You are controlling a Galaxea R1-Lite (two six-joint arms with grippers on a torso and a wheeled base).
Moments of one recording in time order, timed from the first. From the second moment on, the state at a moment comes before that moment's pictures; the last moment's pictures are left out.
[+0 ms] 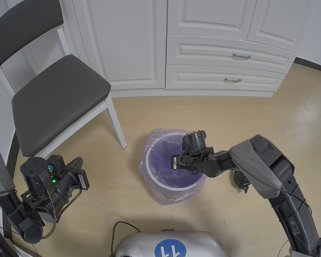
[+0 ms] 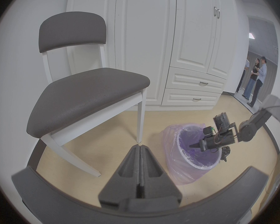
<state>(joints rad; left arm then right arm) -0.39 1.86 -0.14 -1.53 0.29 -0.08 0.50 2.72 -1.84 -0.30 0.02 0.27</state>
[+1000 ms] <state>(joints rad) -0.39 1.83 -0.14 -1.53 0.29 -0.08 0.44 2.69 -1.95 -0.42 0.05 0.34</state>
